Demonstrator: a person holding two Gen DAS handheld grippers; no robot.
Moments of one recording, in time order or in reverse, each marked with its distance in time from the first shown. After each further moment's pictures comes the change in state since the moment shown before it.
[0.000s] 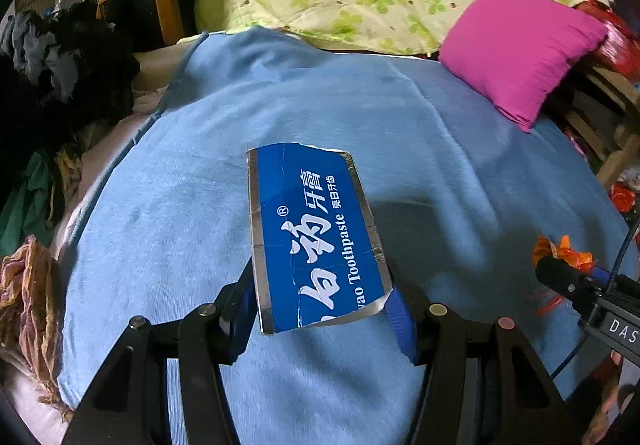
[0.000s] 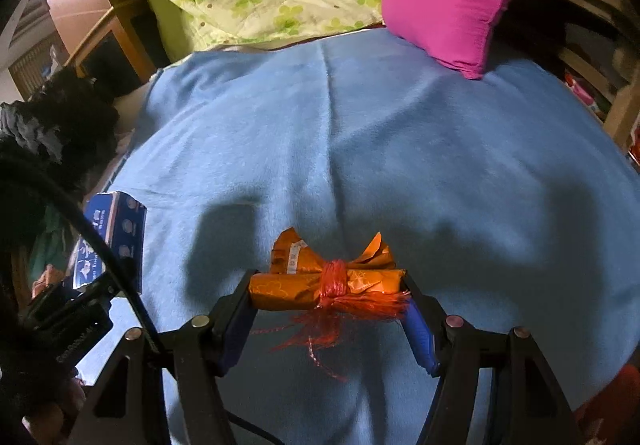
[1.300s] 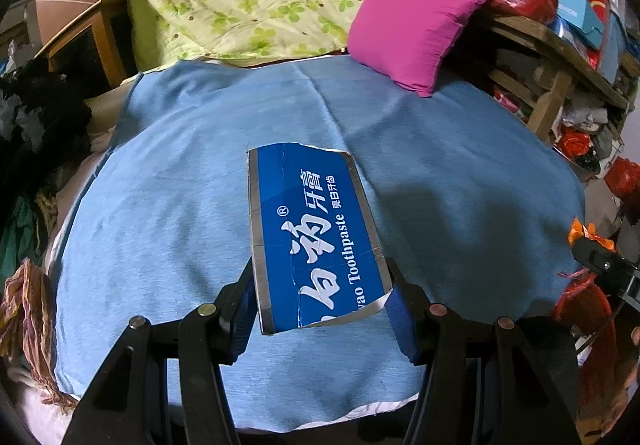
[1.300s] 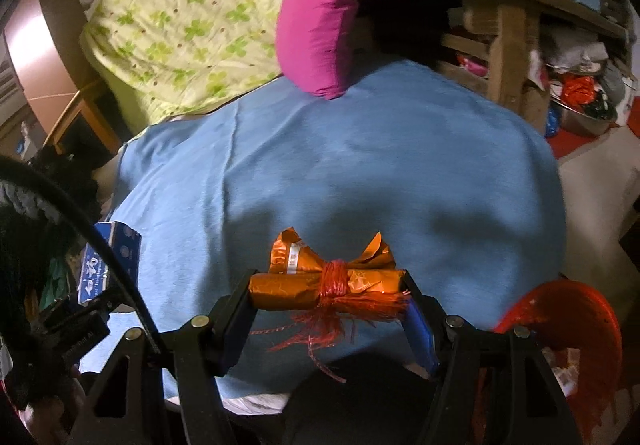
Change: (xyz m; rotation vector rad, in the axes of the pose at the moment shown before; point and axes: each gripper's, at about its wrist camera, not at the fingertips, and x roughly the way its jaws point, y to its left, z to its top) left arm -0.068 -0.095 -0.044 0.192 -0.028 -0.112; right arm -0.131 -0.124 -0.082 0.224 -0.153 -0.092
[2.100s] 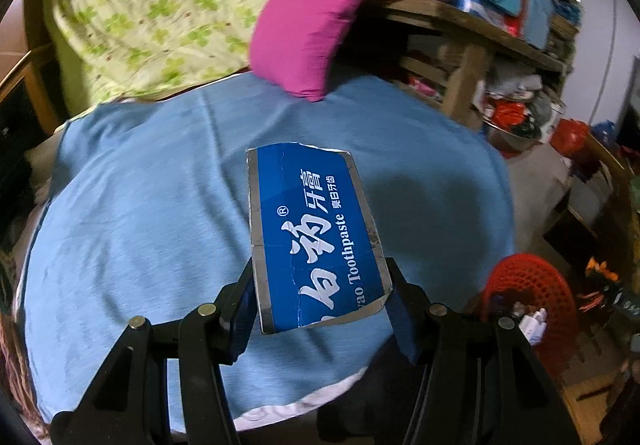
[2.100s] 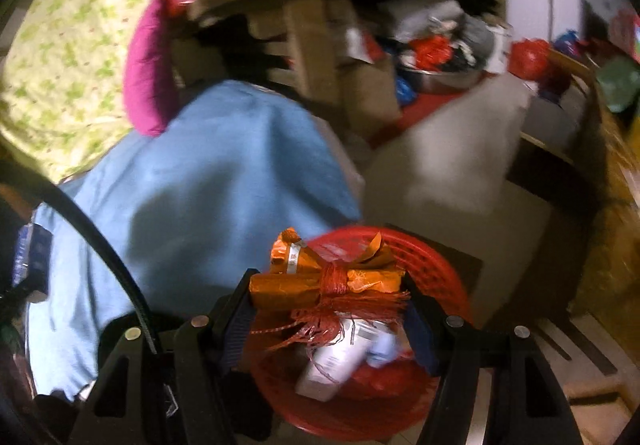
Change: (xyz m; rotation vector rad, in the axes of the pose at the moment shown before) left arm -0.027 -0.106 0.002 0.175 -0.031 -0.192; right arm -0.096 -0.202 -0.066 0.276 -0.035 -0.330
